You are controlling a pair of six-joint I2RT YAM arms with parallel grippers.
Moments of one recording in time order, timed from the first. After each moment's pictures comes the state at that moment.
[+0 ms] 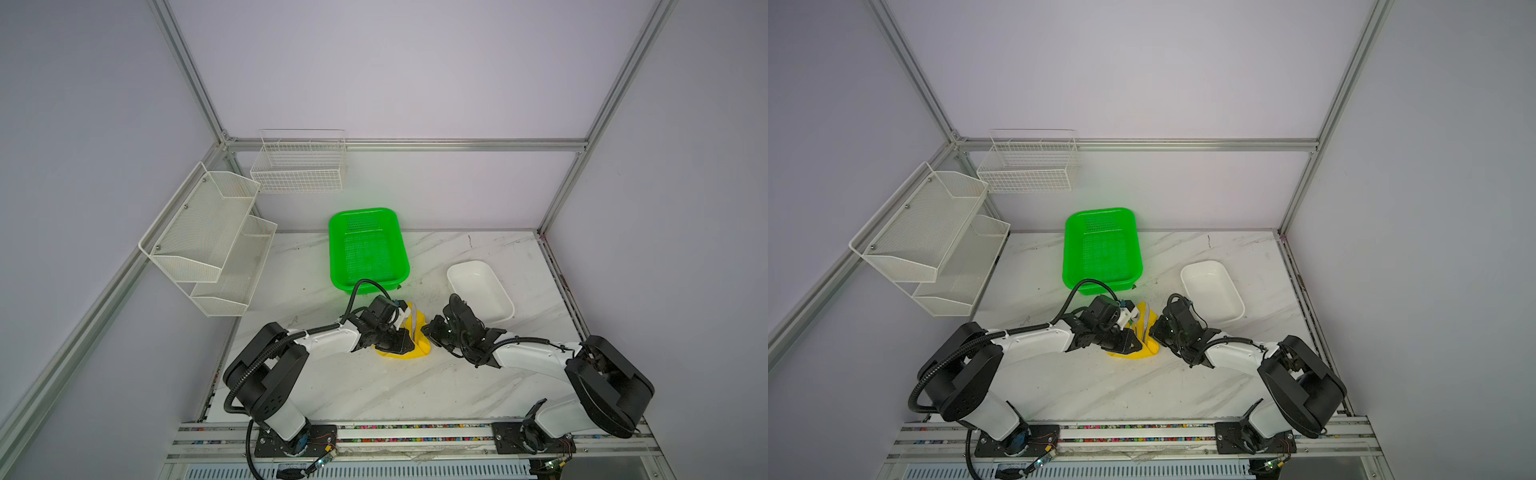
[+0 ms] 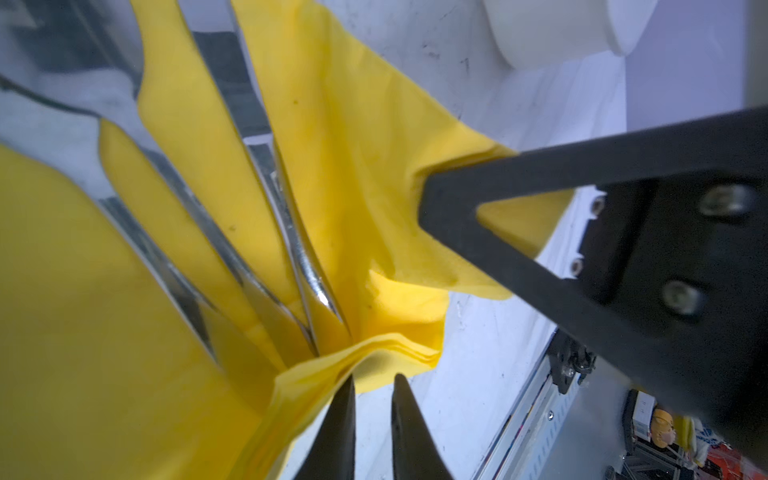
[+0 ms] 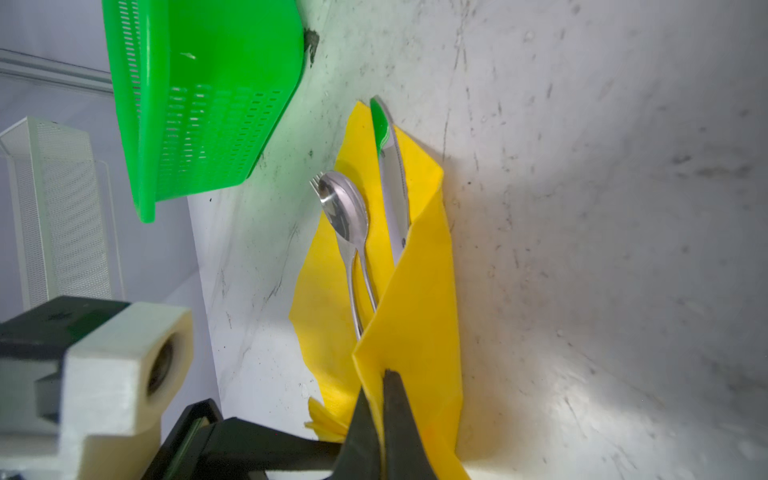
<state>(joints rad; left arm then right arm) -0.70 1.61 0.83 -0.17 0.47 -0.52 0.74 1.45 0.61 0.14 -0.10 1.22</state>
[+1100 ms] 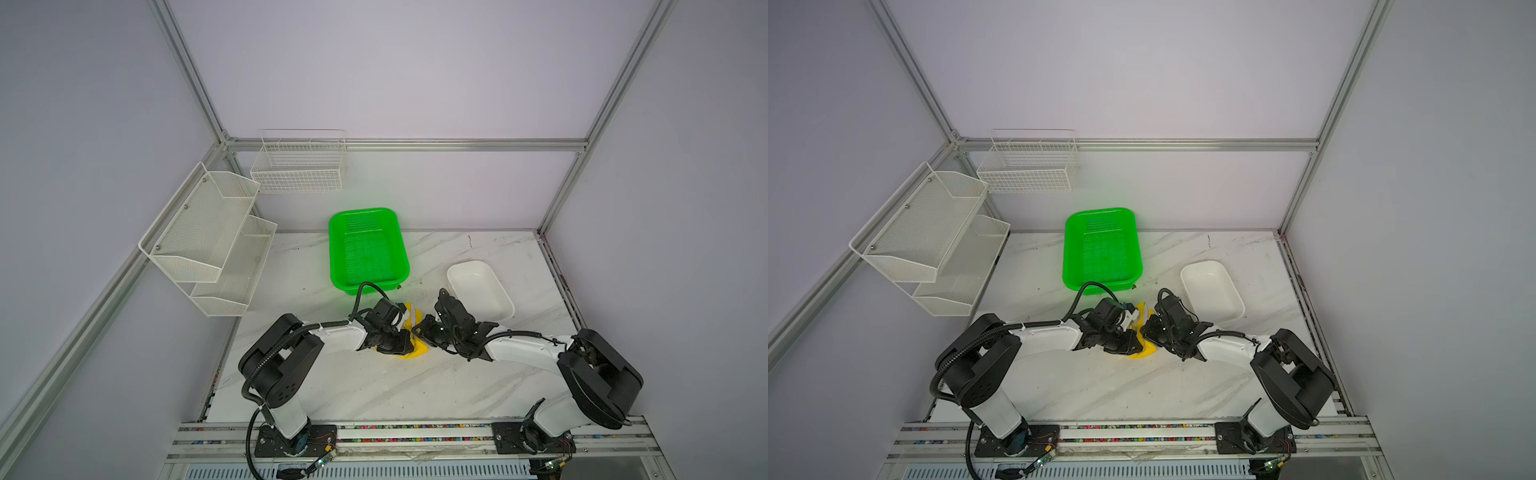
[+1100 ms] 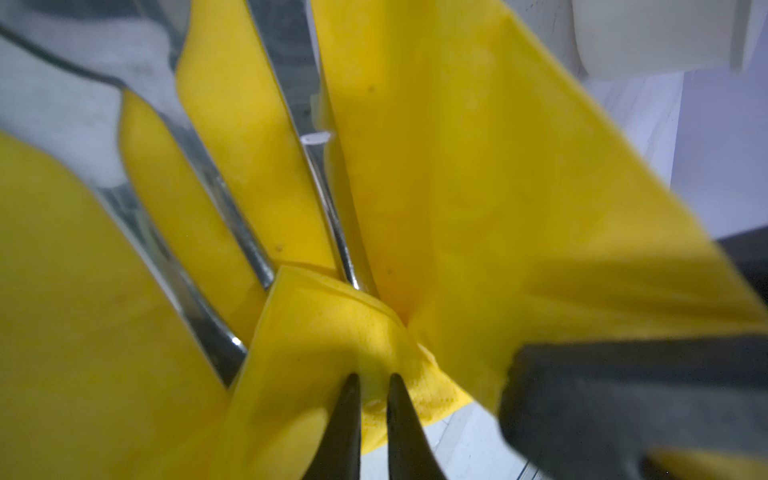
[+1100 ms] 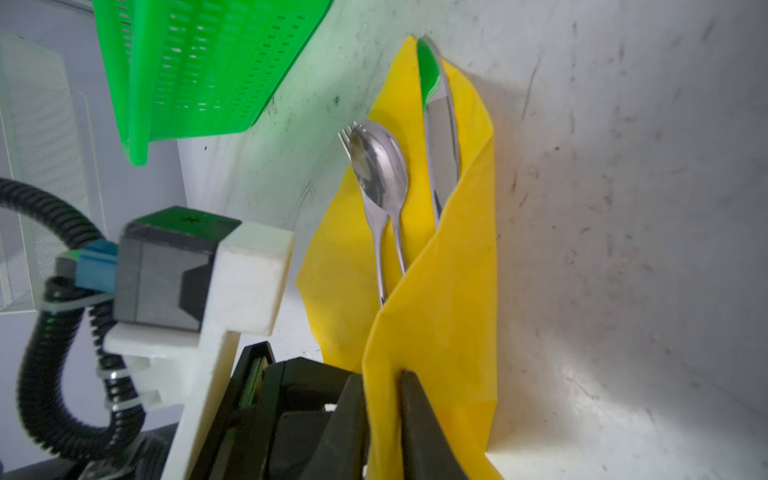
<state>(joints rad) -0.70 1.71 0.85 -0.15 0.41 -0.59 0.77 1.53 0.73 0.05 -0.19 1.13</state>
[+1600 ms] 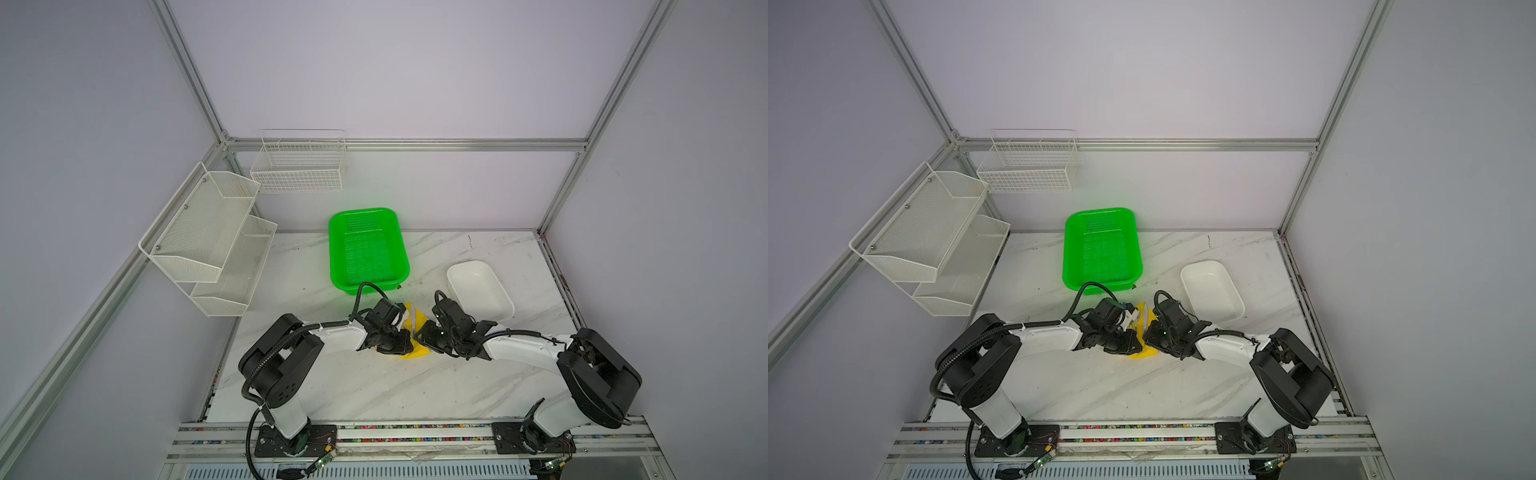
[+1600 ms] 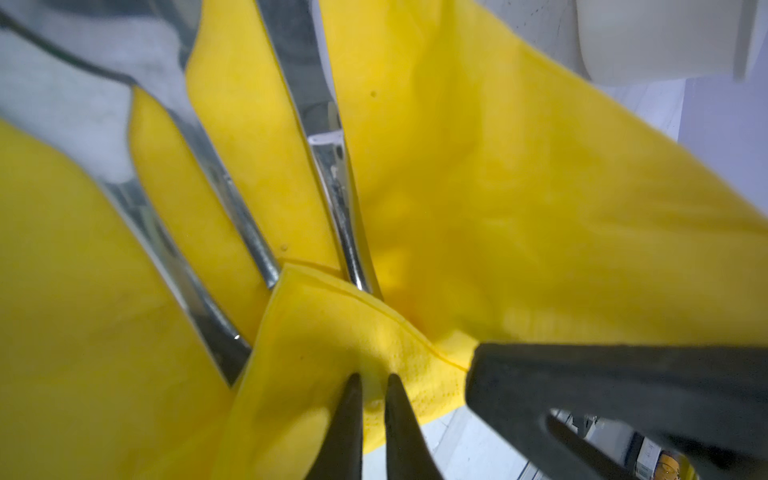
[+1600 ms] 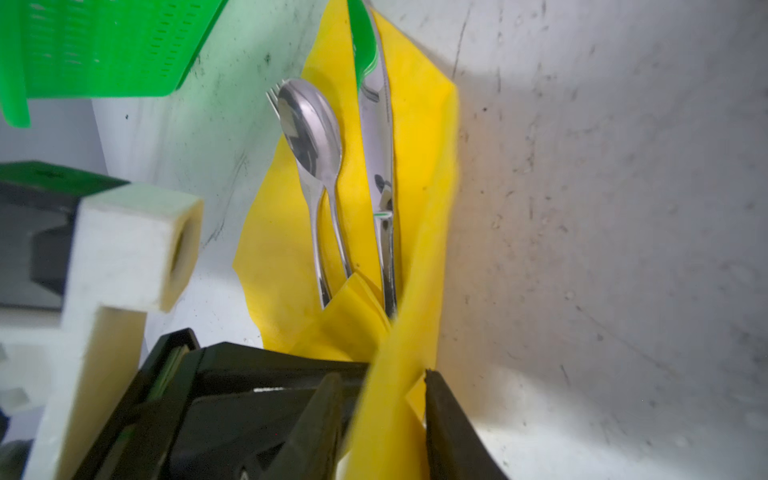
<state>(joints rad) -0.70 1.71 0.85 -0.15 0.41 -0.60 0.78 1.53 0.73 -0.08 -0.17 1.06</state>
